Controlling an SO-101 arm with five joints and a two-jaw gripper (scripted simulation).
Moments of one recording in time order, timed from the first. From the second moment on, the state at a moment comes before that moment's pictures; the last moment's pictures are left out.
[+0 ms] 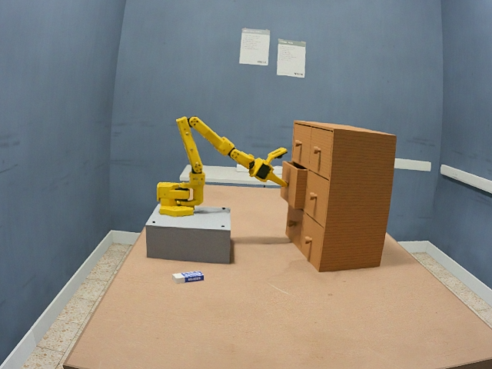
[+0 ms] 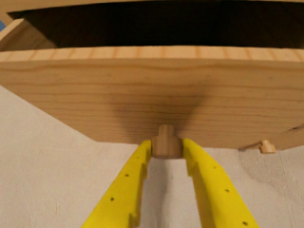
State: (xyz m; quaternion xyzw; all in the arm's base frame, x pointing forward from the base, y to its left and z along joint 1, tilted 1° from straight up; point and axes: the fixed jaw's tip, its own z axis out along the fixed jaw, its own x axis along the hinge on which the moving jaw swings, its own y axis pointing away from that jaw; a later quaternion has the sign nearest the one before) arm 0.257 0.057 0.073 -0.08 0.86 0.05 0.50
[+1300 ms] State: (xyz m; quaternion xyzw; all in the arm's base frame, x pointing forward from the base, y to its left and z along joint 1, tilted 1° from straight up) arm 0.285 0.062 0.073 -0.08 0.86 0.05 0.50
